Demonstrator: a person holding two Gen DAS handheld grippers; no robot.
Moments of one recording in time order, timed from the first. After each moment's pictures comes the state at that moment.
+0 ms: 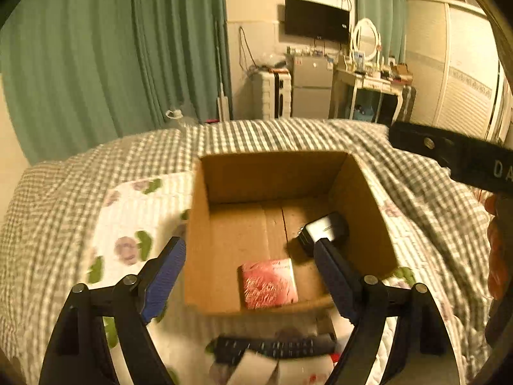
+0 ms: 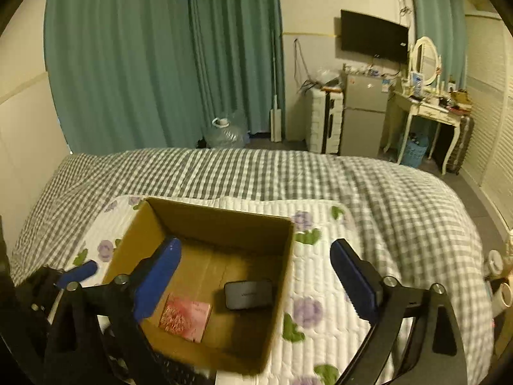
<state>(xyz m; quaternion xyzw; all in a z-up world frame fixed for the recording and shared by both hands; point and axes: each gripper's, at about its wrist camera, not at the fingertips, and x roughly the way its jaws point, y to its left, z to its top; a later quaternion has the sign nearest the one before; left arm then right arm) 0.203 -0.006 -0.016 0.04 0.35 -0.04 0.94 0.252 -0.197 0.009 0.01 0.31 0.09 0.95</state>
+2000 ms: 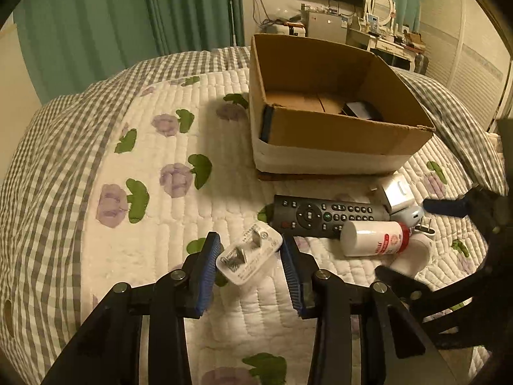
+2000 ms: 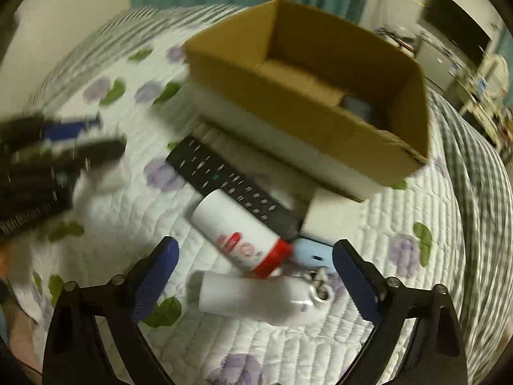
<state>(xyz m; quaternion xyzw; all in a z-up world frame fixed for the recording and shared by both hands) 0.116 0.061 -0.111 0.04 0.44 -0.02 0.90 0.142 -0.082 -0.155 -0.17 0.47 0.19 0.84</state>
